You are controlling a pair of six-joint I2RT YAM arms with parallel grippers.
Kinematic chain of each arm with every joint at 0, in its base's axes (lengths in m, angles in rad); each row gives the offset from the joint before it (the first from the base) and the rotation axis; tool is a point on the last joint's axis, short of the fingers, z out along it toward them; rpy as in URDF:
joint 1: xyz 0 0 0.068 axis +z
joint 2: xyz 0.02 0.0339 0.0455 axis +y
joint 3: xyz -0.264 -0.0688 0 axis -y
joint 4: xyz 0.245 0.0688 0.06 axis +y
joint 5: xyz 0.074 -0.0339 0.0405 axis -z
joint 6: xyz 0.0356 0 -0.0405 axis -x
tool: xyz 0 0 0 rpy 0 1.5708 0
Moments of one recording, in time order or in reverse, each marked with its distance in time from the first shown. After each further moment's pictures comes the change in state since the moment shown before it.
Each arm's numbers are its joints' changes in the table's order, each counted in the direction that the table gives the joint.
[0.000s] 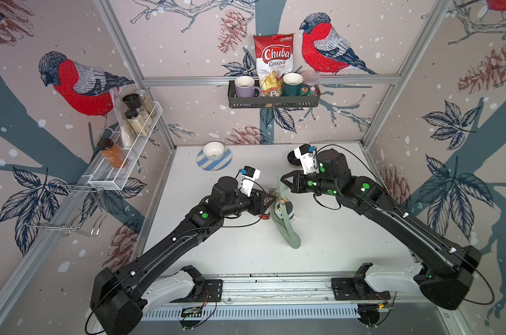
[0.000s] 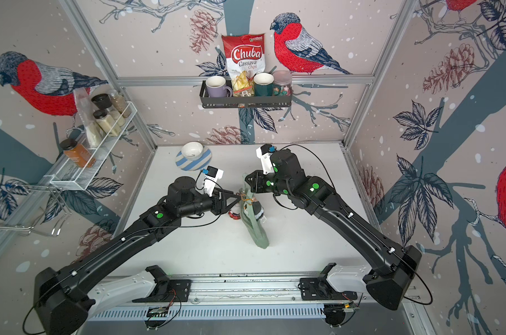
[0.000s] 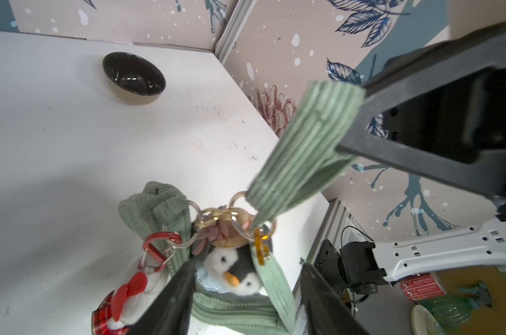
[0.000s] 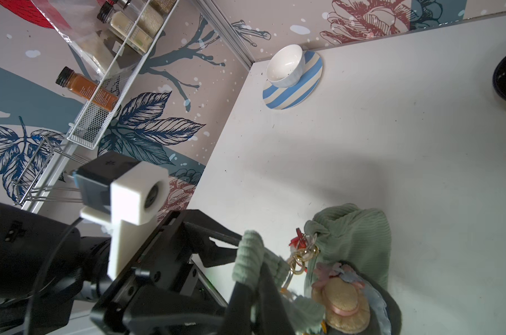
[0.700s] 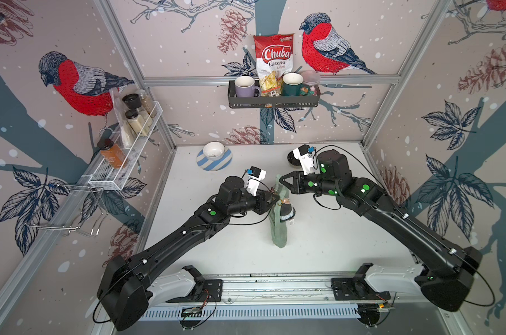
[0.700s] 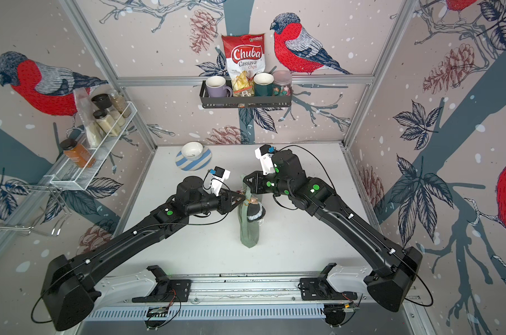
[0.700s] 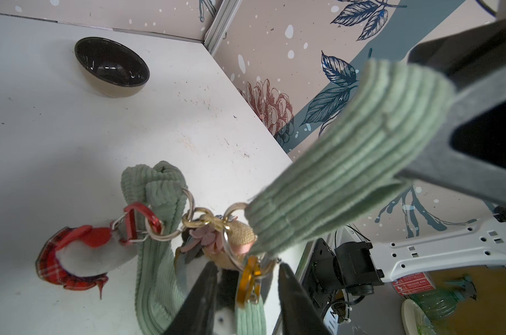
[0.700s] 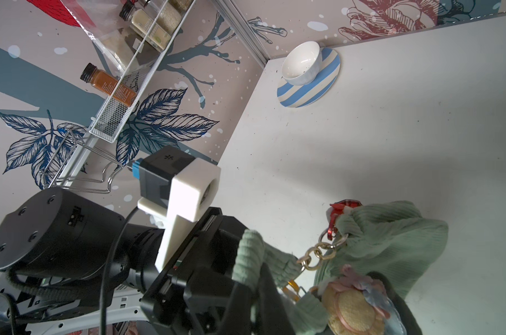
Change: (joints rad) left arm -0.016 0.061 -0.003 -0.093 0.055 0.027; right arm -0.011 -0.008 -0.023 -0.040 -0.053 0.001
